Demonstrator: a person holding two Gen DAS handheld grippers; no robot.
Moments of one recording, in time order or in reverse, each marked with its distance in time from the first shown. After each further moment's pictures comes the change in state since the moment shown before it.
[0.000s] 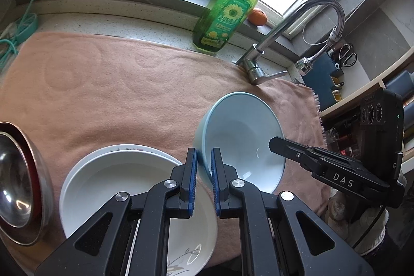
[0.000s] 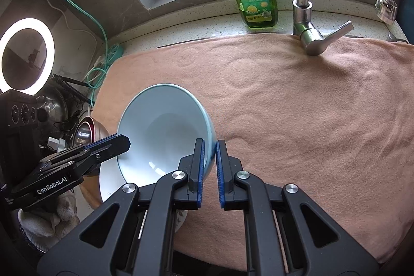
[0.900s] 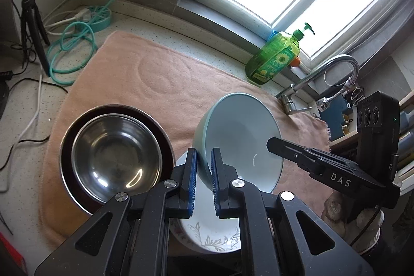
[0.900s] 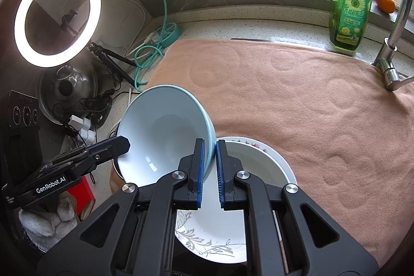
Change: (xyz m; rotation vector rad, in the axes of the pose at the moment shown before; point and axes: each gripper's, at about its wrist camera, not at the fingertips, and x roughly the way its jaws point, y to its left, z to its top) left arm -0.104 0.111 -0.019 -0.162 -0.123 0.068; right arm 0.040 0.158 0.004 -0.179 0.042 0.097
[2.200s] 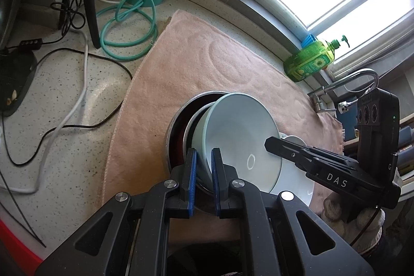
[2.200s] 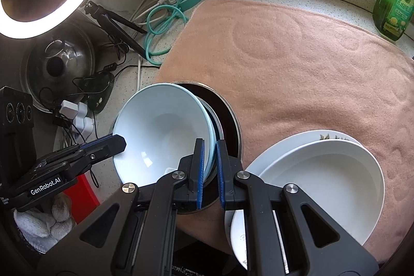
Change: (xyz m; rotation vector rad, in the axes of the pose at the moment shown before) left arm -0.013 0.116 0.001 -0.088 0.096 0.019; right arm 0.101 0.085 0.002 -0.005 0.150 -0.026
